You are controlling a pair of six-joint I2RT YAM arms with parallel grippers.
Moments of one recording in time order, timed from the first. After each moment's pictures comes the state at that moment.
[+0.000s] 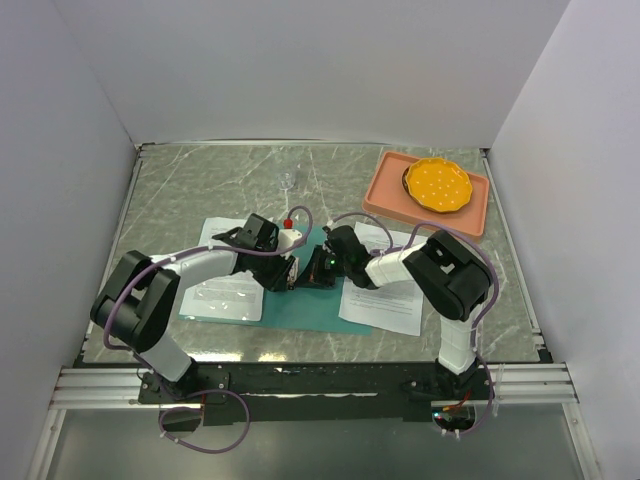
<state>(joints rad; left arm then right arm) -0.54 1.60 0.87 -0.34 0.35 0.13 0.70 1.90 0.85 0.35 -0.40 0.97</state>
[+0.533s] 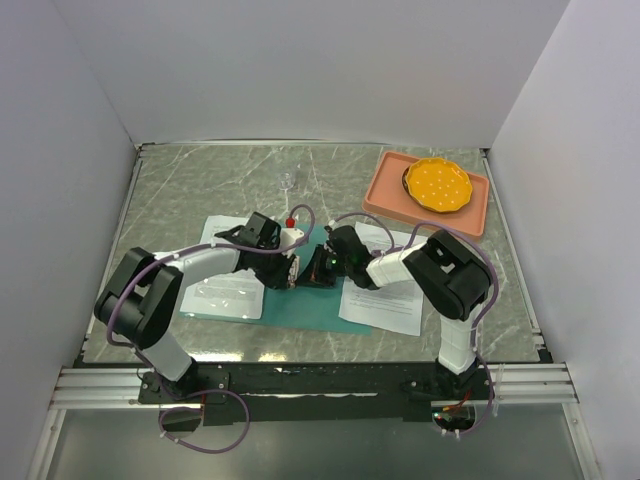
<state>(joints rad) -0.54 1.63 0.89 -0.35 0.36 0.13 0.70 1.90 0.83 0.38 -0.41 0.98</state>
